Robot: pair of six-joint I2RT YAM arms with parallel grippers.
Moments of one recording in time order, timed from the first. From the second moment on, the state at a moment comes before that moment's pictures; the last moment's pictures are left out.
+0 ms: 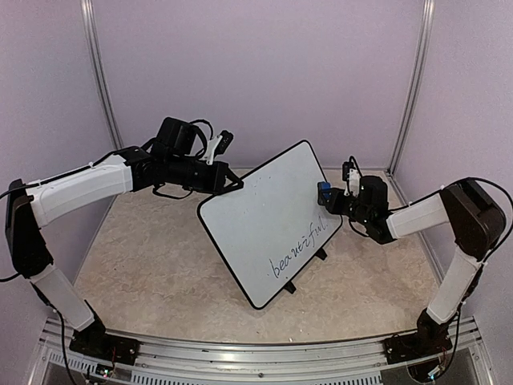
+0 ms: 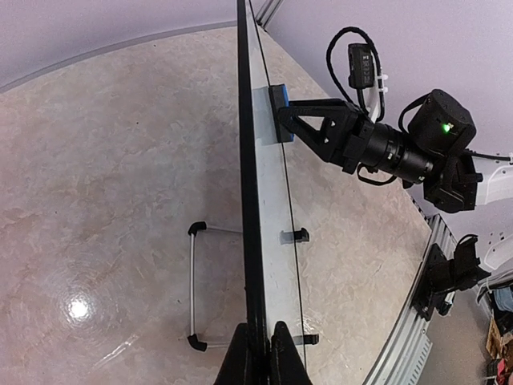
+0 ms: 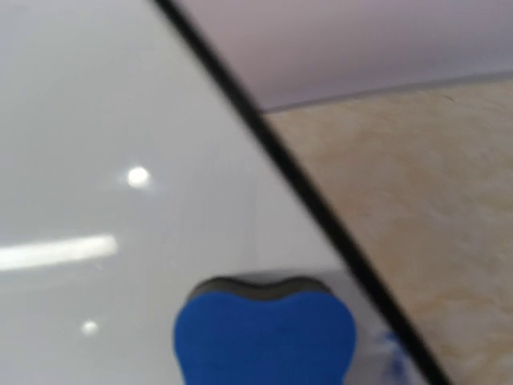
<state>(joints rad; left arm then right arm) -0.68 1.62 1.42 -0.37 0.36 -0.31 0.41 1.75 0.76 0.74 -0.10 0.42</state>
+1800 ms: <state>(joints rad) -0.68 1.62 1.41 -0.38 0.36 -0.31 0.33 1.74 0.70 0.61 -0.15 0.48</state>
